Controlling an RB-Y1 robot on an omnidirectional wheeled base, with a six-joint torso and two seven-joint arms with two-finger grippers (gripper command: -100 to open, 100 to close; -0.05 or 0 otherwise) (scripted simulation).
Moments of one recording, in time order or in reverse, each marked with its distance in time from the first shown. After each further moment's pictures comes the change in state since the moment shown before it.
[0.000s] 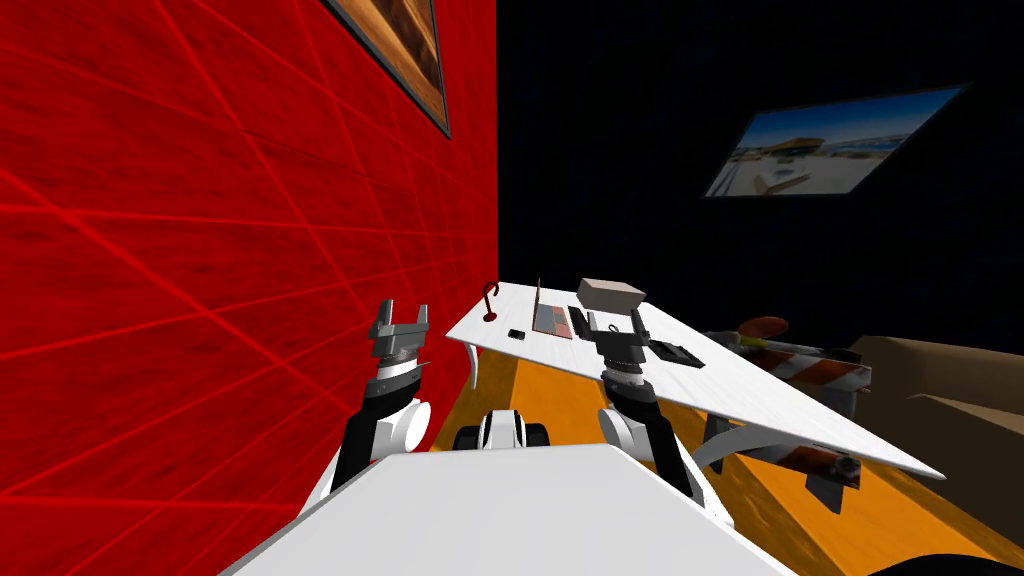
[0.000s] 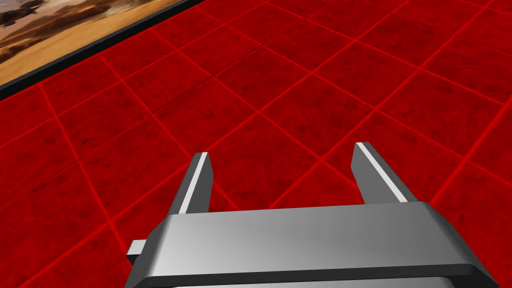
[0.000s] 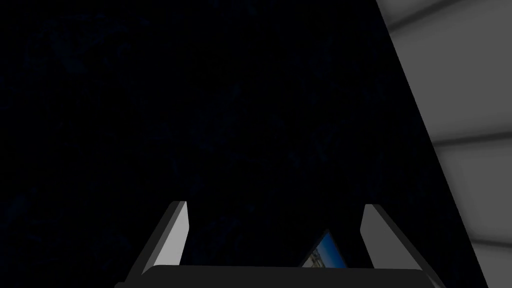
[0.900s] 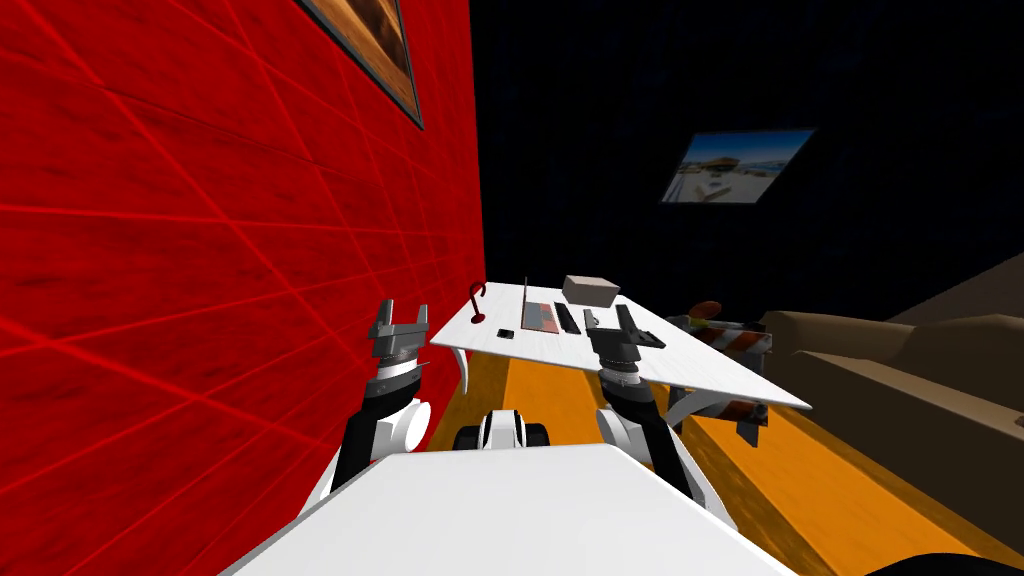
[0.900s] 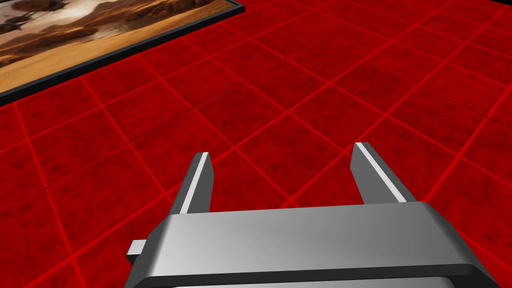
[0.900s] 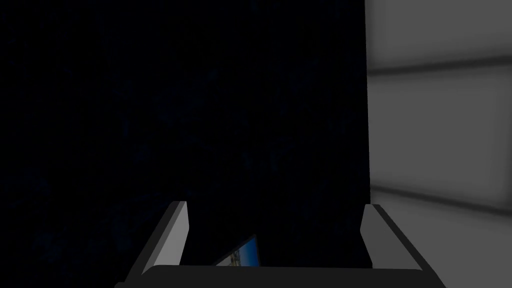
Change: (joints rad) left arm 0.000 0.000 0.000 0.000 0.000 0.000 0.000; right arm 0.012 0.015 0.032 -0.069 0.119 0.036 0.219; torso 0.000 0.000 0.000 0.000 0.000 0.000
